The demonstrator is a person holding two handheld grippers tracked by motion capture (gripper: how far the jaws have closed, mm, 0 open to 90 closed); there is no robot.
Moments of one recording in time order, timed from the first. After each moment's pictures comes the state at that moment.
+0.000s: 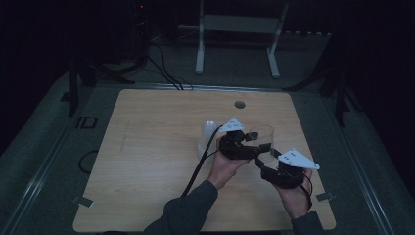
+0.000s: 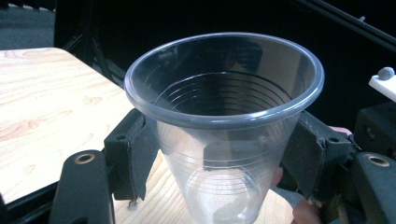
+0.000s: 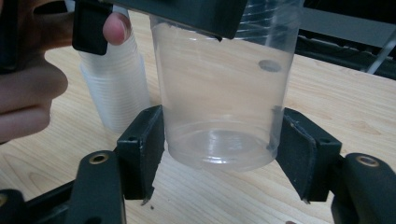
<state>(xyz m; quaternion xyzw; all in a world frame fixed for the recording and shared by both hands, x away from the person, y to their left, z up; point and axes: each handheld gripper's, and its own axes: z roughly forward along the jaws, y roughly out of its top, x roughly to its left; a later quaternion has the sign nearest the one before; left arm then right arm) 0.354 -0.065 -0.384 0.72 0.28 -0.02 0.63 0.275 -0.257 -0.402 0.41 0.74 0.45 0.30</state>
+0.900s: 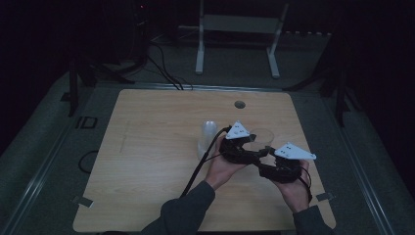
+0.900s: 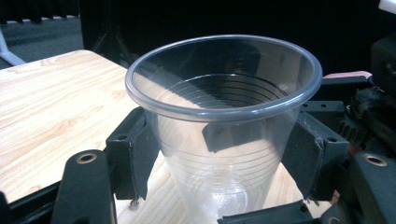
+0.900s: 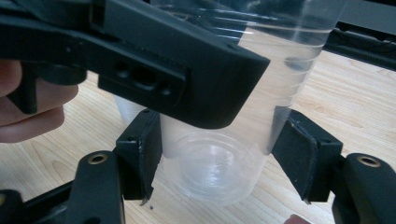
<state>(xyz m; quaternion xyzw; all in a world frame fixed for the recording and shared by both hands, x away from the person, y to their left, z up) 0.345 -0.068 -0.383 0.77 0.25 0.06 0.58 0.291 -0.254 -0.395 0.38 0.77 0.45 0.25</state>
